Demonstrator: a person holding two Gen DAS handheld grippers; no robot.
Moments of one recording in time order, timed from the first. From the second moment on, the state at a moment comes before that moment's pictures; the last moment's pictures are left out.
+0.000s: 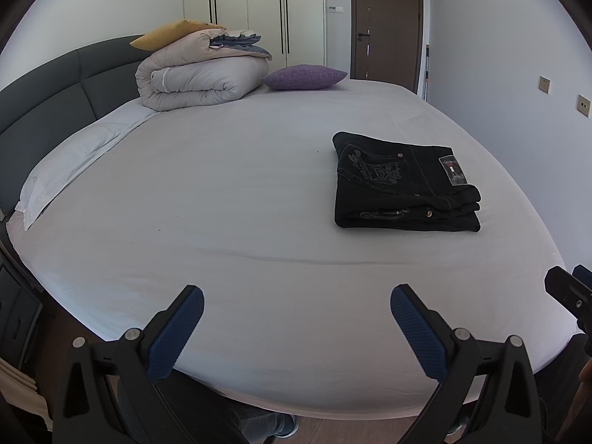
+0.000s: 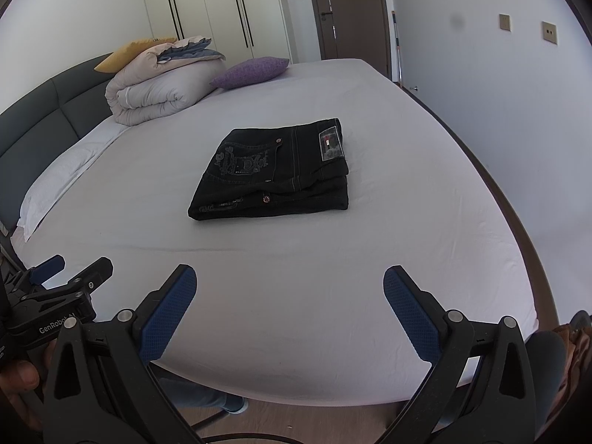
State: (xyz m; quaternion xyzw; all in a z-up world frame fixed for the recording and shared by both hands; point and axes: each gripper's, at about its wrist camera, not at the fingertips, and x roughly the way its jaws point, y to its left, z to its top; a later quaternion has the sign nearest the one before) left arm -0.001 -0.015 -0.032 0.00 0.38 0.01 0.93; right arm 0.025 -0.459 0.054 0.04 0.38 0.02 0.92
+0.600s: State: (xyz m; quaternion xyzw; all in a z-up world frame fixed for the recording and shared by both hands) left arm -0.001 -0.017 -0.033 0.00 0.38 0.01 0.93; right arm 0.024 -0.457 0.054 0.04 0.38 0.02 0.92
